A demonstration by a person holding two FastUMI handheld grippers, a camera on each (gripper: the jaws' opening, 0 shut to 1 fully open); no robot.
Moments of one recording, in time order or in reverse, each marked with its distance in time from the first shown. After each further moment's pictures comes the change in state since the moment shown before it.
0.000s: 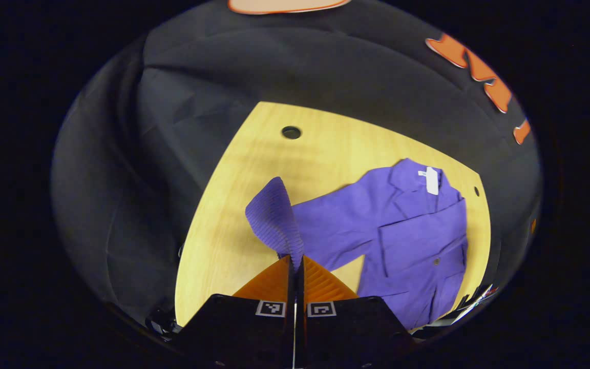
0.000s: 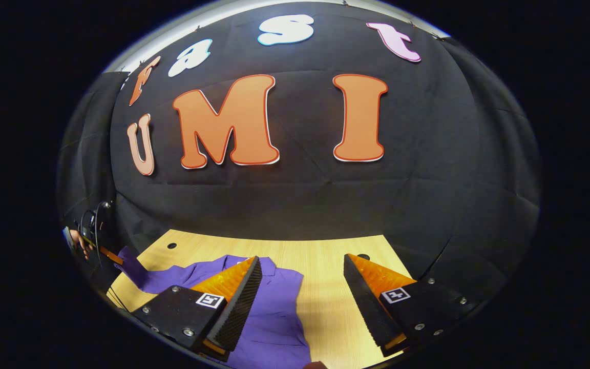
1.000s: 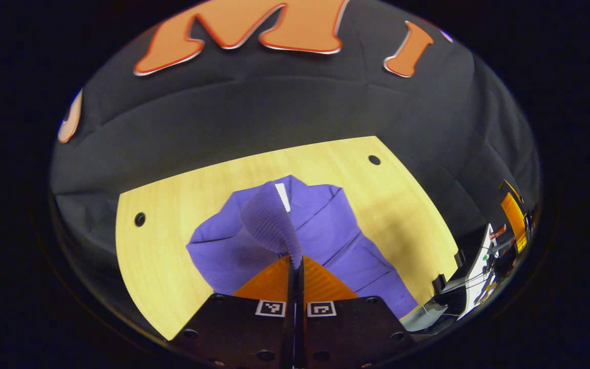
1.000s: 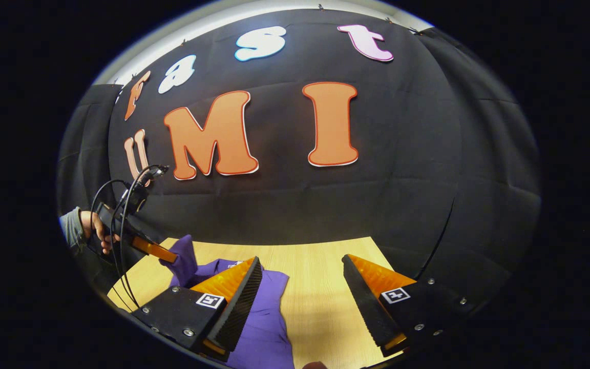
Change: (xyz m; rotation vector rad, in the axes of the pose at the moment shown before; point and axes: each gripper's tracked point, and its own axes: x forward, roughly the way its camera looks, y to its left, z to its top) left arm -0.024 -0.343 0.049 0.471 -0.039 -0.289; right arm -0.030 -0.061 -0.007 0.061 -0.050 -0.019
